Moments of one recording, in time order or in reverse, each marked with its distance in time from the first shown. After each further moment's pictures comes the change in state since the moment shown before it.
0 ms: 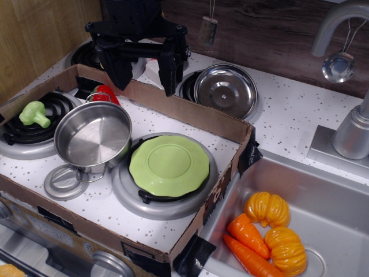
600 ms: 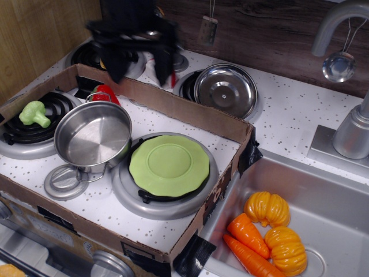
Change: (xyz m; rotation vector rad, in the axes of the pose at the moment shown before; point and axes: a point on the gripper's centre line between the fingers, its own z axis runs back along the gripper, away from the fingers) arm 0.026 0.033 -0.011 -0.011 0.049 0.057
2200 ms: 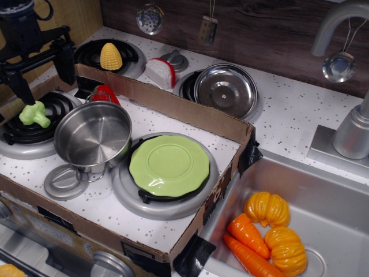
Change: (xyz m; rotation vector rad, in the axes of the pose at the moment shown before) arm -0.011 0.131 -0.023 0.129 -0.037 1.110
